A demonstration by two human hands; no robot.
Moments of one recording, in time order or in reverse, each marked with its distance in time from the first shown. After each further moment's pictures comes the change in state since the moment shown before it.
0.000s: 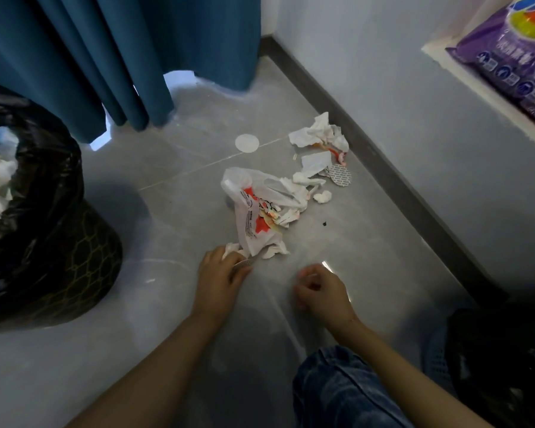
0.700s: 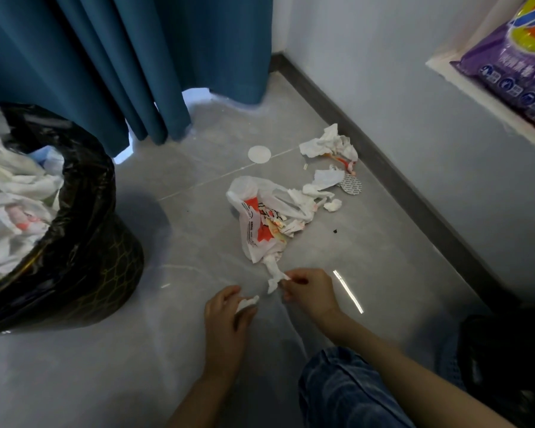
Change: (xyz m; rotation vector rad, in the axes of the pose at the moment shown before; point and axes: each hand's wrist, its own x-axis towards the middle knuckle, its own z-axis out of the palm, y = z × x) left_hand -0.070 -0.003 0.008 -0.208 0.145 -0.167; right_hand 0.010 -0.024 0.033 0.005 -0.038 -0.027
